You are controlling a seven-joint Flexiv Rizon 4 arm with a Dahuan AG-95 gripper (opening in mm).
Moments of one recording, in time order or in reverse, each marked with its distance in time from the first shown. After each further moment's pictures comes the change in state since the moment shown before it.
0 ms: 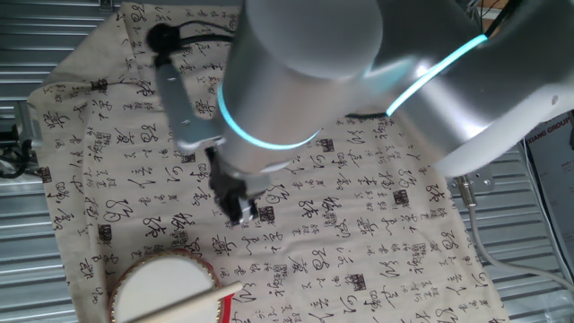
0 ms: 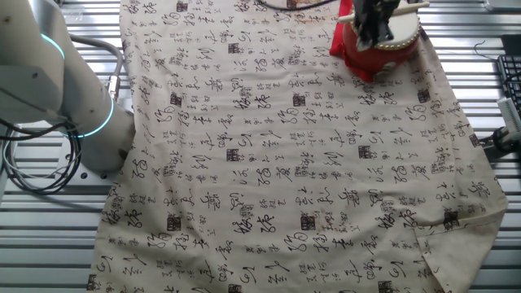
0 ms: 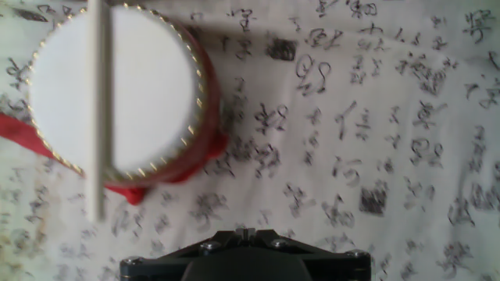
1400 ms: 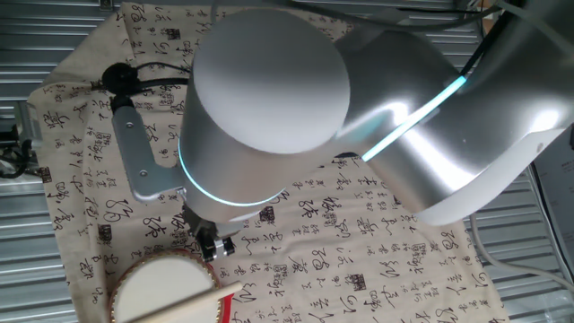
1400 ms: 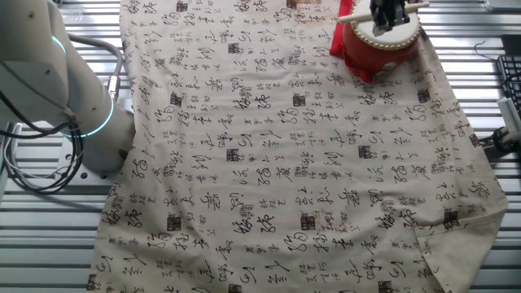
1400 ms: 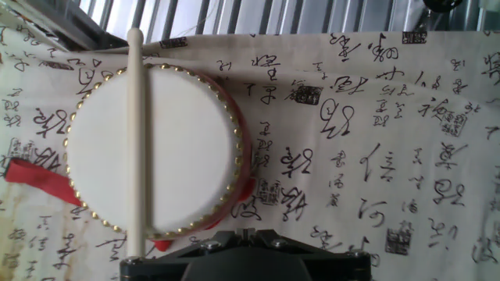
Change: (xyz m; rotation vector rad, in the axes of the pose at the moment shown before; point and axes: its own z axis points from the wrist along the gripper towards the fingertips) arm -0.030 0.020 0.005 0.040 -0.010 0.000
